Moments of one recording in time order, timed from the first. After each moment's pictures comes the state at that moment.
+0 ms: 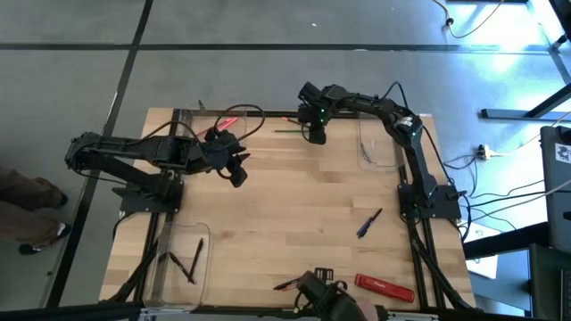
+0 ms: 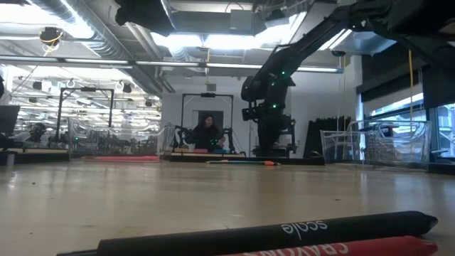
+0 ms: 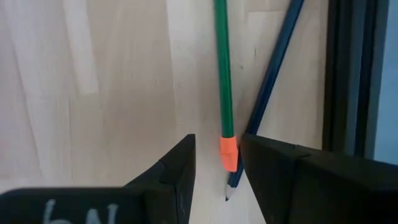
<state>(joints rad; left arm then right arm) -0.06 1.12 1.13 -0.75 -0.56 -0.46 -0.67 2.19 1.73 -0.88 -0.07 -0.59</state>
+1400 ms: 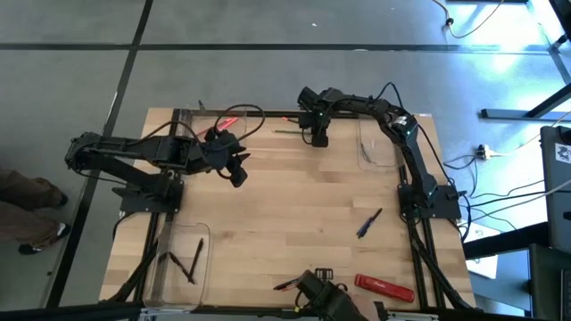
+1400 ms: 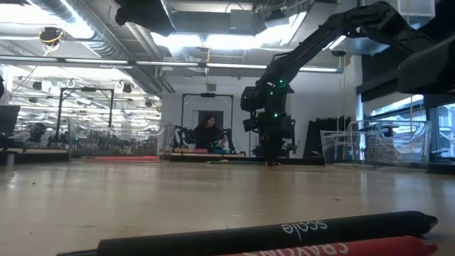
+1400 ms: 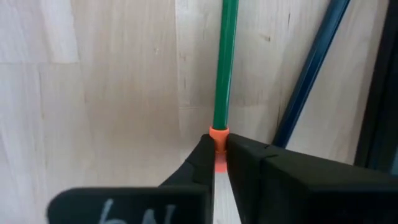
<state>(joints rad) -0.06 1.12 1.13 -0.75 -0.56 -0.47 -0.67 2.26 1.73 -0.90 -0.03 -0.66</state>
